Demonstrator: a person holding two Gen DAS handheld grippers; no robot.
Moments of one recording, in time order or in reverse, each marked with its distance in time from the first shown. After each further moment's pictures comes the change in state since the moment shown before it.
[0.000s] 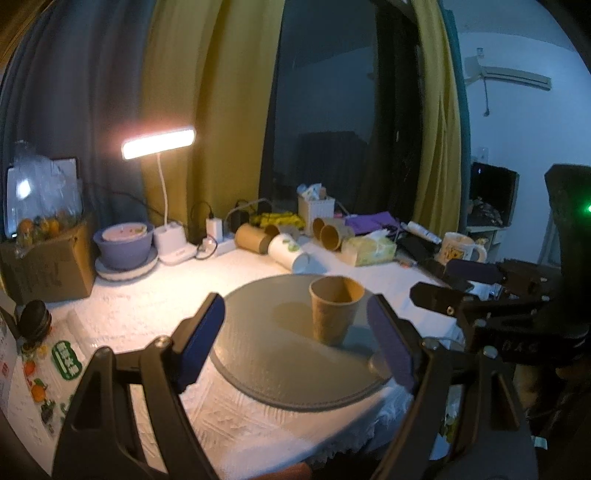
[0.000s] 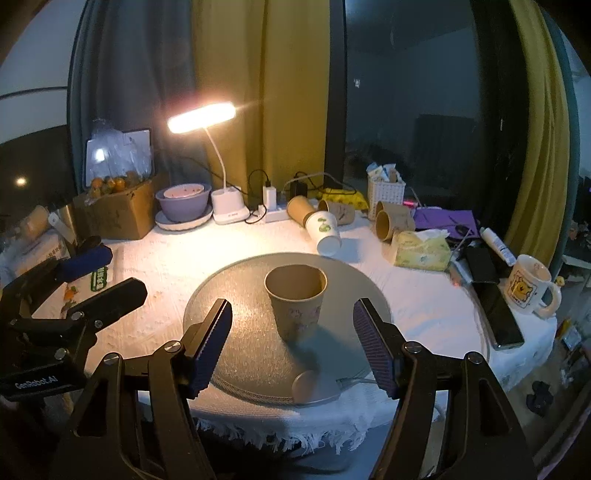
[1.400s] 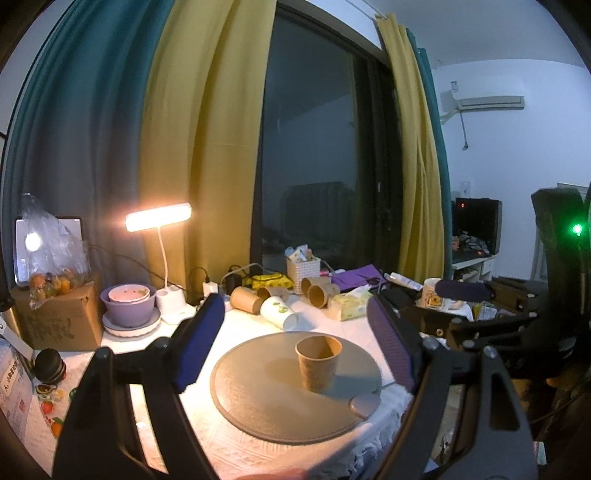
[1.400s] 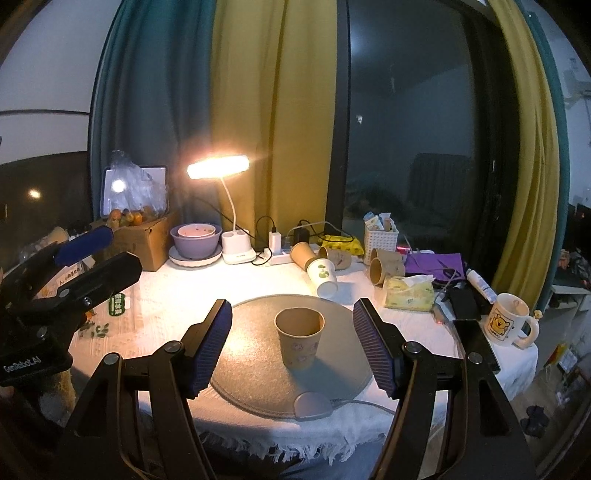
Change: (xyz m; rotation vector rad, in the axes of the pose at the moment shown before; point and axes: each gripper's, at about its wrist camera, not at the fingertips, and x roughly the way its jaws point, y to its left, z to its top) left arm -0.067 -0.019 0.032 0.048 -0.210 -0.026; right arm -0.065 0.008 0.016 -0.036 -0.148 -0.001
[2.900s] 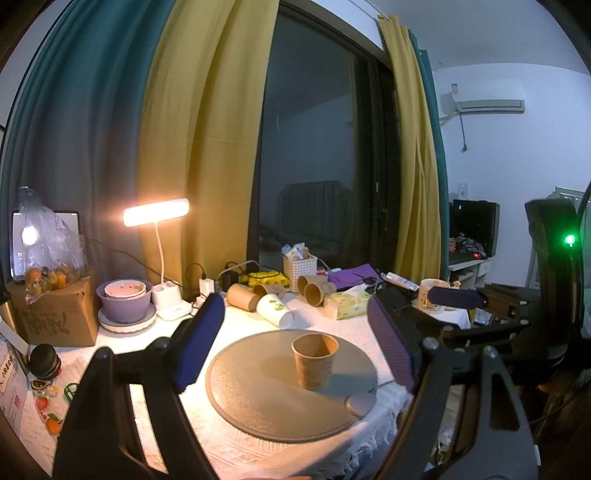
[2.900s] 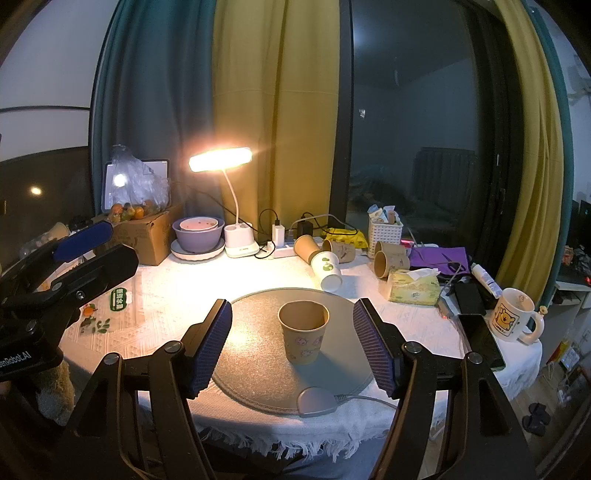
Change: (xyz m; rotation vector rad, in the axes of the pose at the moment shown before) left arm -0.001 -0.005 -0.001 -0.005 0.000 -0.001; right arm 0.006 0.004 -0.007 0.003 0.014 0.004
